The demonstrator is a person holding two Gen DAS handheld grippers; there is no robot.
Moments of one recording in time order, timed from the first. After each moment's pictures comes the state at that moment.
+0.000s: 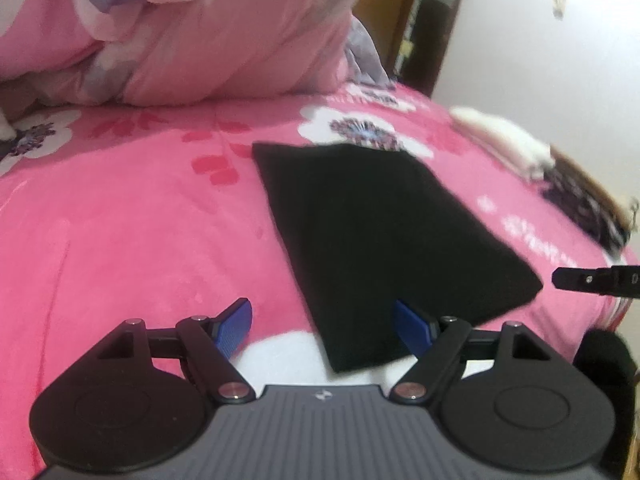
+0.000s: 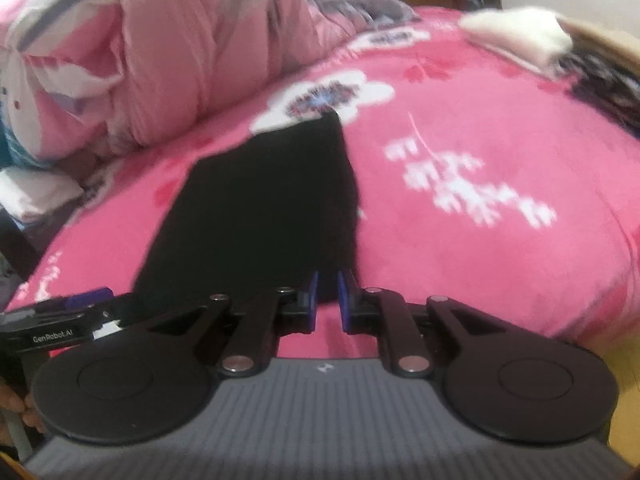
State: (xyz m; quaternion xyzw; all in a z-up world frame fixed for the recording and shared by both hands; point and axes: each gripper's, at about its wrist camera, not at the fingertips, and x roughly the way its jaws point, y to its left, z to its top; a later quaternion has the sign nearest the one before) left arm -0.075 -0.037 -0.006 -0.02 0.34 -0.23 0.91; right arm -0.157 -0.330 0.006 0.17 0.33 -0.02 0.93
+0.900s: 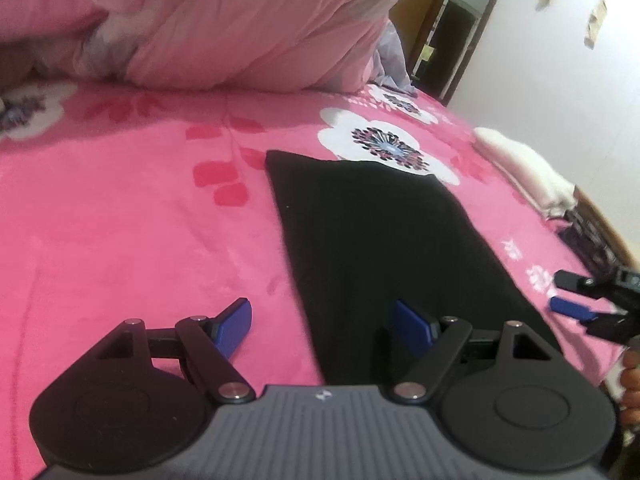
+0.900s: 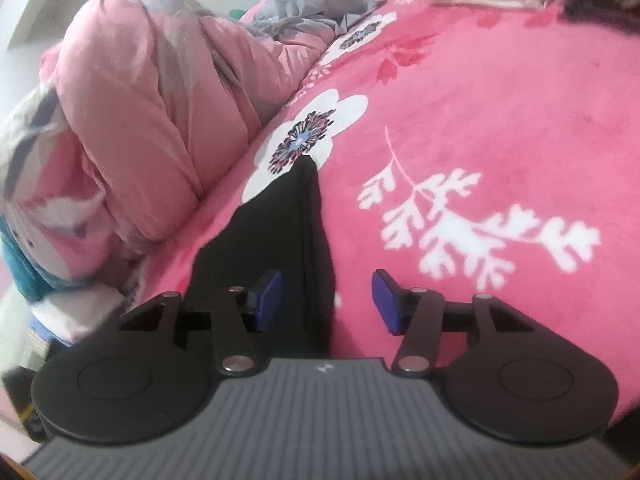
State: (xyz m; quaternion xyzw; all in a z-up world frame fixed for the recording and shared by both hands) left arm -0.001 -0.041 -0.012 -0.08 0.38 -0.22 0.89; right arm -0.100 -0.423 -0.033 0.37 0.29 0.01 0.88
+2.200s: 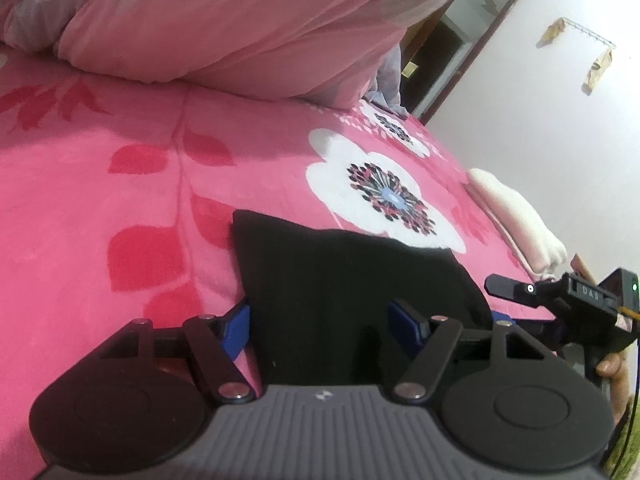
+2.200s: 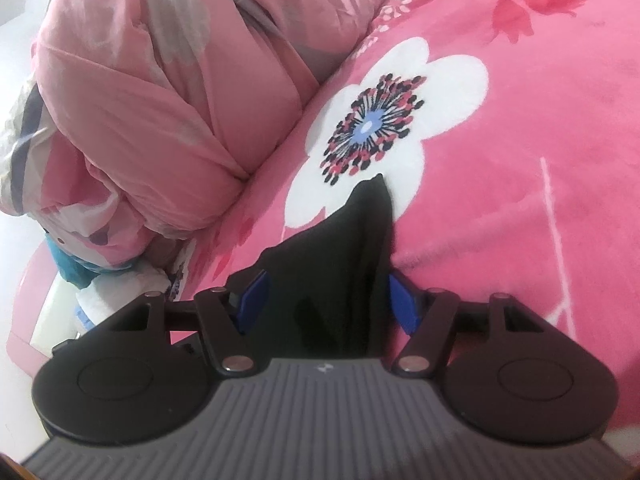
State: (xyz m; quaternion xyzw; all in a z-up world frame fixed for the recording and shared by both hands) left arm 0.137 -0.068 -0.039 -0.16 0.38 -0.28 0.87; right arm 0.084 -0.436 -0.064 0.38 0.34 0.17 0.84
